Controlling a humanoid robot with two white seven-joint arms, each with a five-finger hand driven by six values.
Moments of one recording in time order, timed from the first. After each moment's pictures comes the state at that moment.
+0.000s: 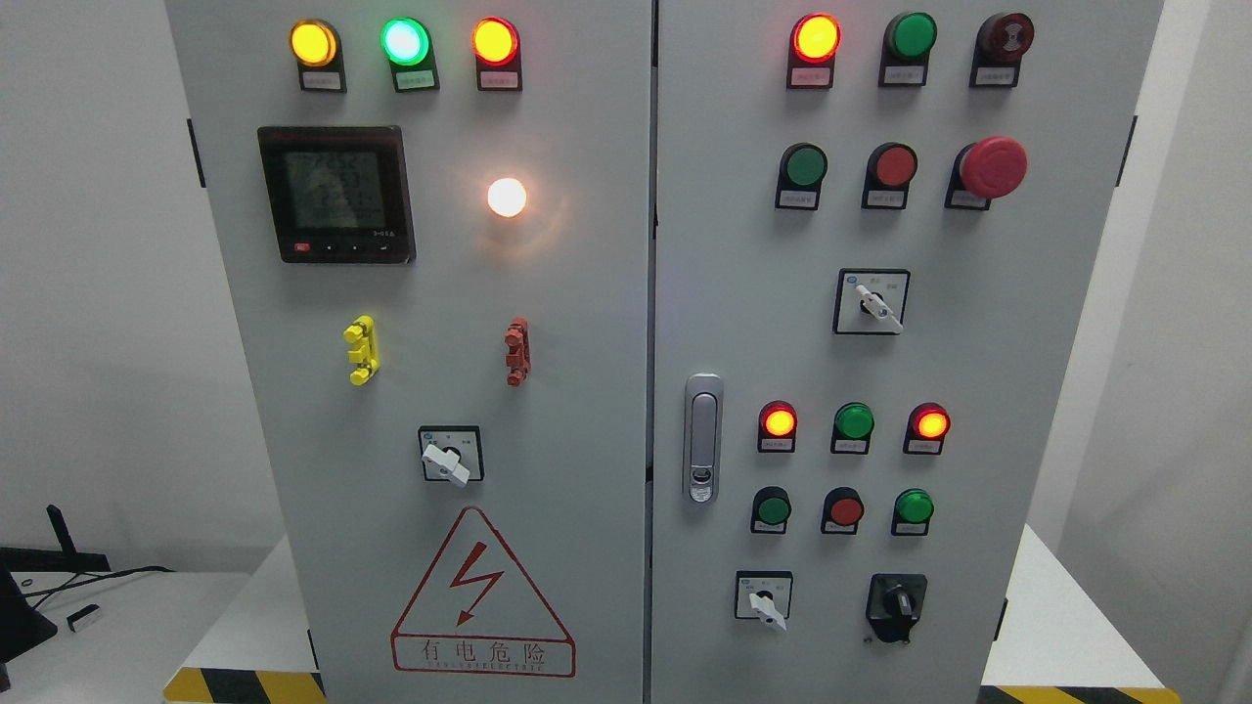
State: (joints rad) left arm -0.04 -0.09 0.10 0.08 0.00 -0.16 0.06; right arm 0.29 0.00 -0.22 -1.84 0.11 -0.23 -0.12
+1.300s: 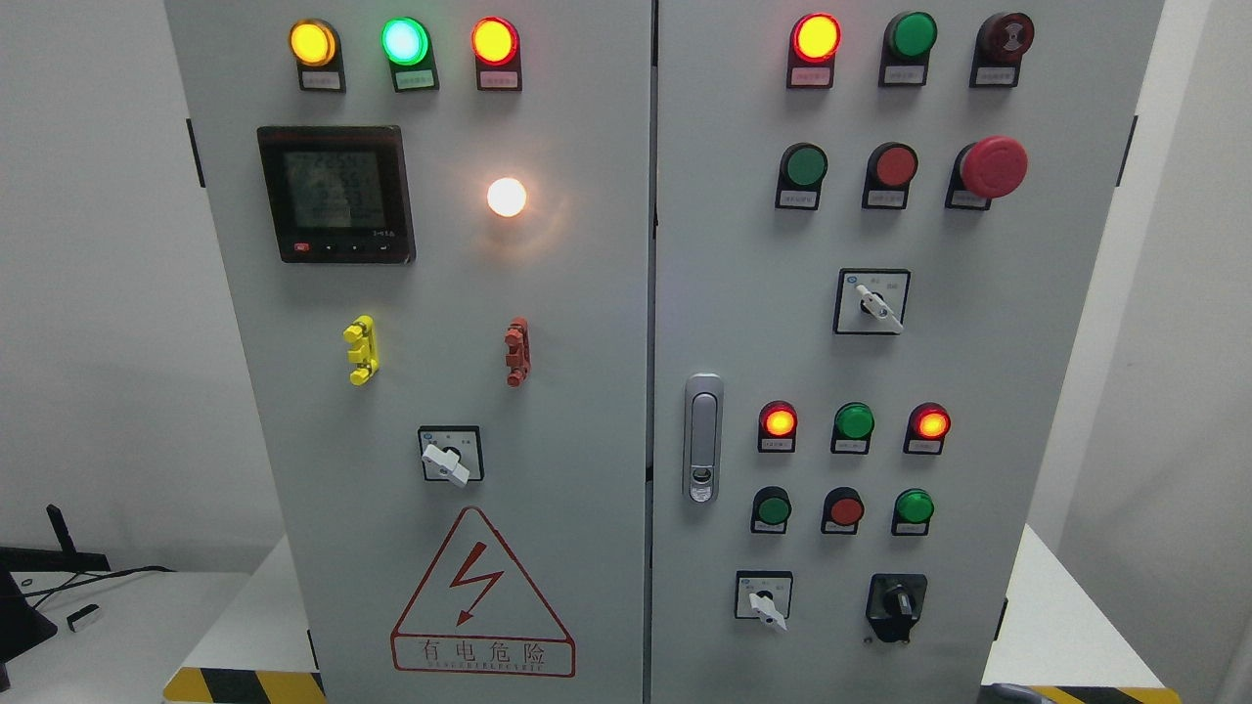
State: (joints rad) left arm -0.04 -0.09 0.10 0.08 0.00 -0.15 0.06; right arm 0.11 0.00 -0.12 -1.89 0.13 0.00 -0.10
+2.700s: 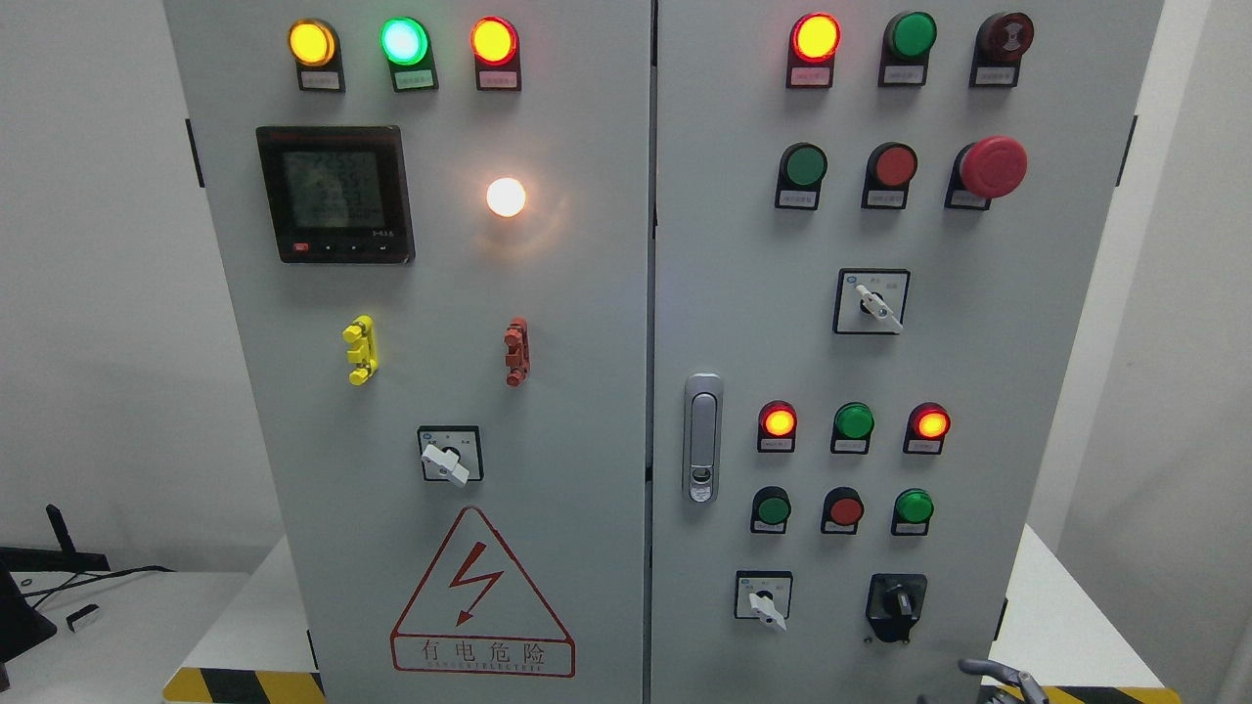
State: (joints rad) left arm -0.04 -0.09 0.10 0.08 0.00 -0.16 0.06; right arm -0.03 0.00 -0.12 -1.75 0.14 0.05 -0.11
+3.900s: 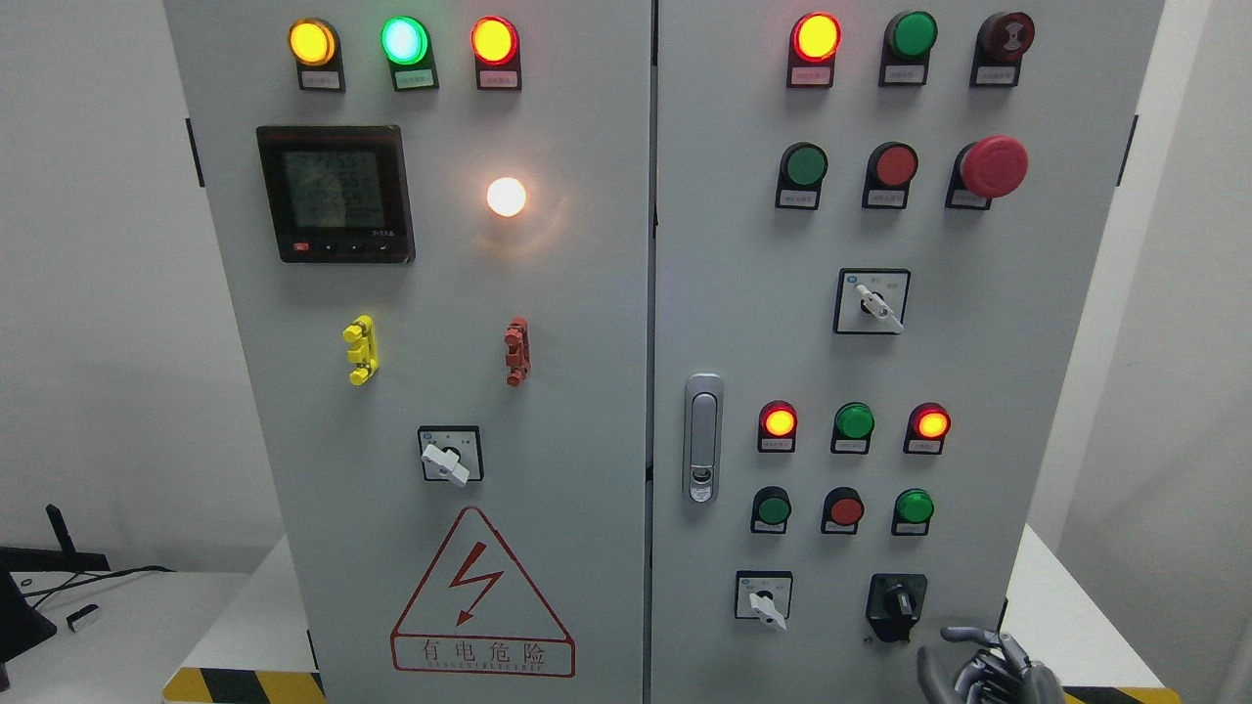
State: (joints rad) left arm -0.04 -0.09 0.10 0.08 0.00 -0.16 0.06; right arm -0.11 0.00 -0.11 -1.68 0.13 0.06 -0.11
